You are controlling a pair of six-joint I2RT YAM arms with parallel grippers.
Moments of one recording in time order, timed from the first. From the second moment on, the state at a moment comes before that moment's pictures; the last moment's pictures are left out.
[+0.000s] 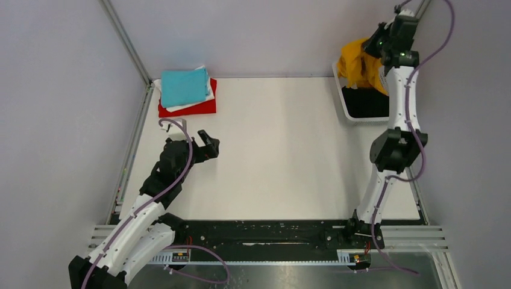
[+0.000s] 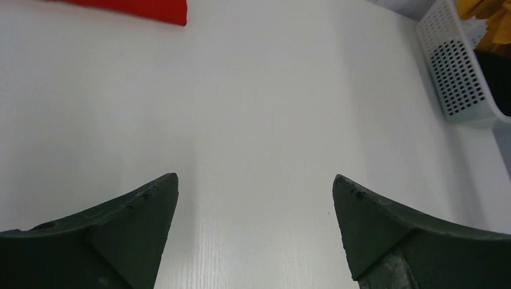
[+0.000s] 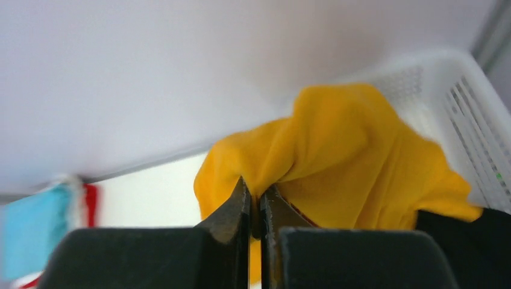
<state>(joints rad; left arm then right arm) -0.41 0.73 0.56 -0.17 -0.21 -0.51 -0.15 2.18 2.36 -0.59 -0.13 0.34</state>
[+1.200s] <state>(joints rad) -0.42 0.68 0.44 -0.36 0.01 -0.73 0.35 1.32 0.96 -0.50 -0.04 0.38</state>
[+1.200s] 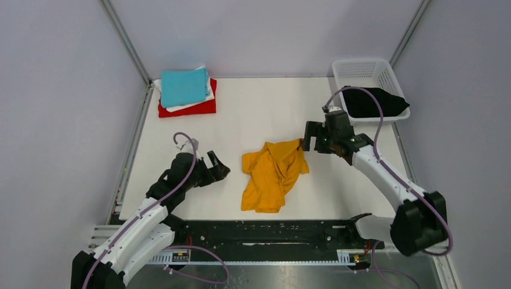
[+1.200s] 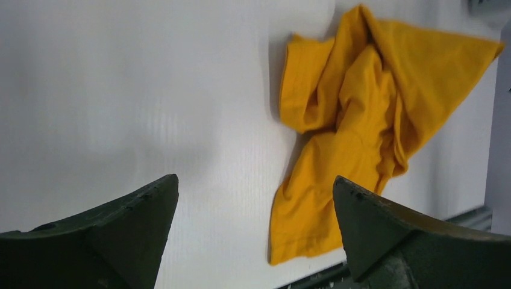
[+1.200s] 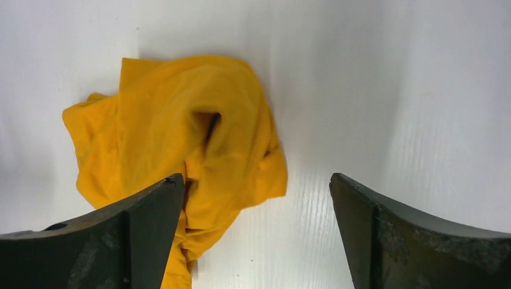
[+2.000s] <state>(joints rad) -0.55 0.65 0.36 -0.53 -0.32 -0.93 1.21 1.73 1.22 -0.49 0.12 0.46</state>
